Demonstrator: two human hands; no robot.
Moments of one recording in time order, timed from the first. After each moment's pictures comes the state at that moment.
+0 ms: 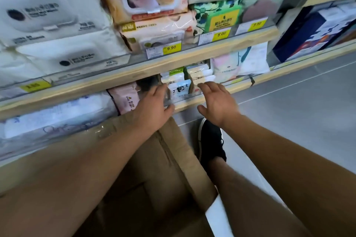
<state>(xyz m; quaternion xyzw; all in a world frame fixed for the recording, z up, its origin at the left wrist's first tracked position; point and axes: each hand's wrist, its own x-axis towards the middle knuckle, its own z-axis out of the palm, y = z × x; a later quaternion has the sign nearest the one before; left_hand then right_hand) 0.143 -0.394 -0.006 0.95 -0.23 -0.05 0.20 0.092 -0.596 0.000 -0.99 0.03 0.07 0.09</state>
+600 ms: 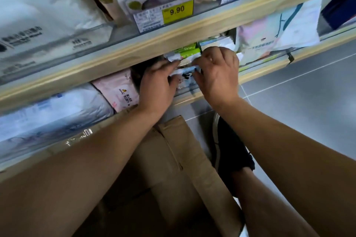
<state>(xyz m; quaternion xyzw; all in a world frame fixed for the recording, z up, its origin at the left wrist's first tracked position) 0.208 -0.415 -0.078 0.93 -0.20 0.01 0.32 0.169 -0.575 -0.087 -0.97 0.05 -0.23 0.10</state>
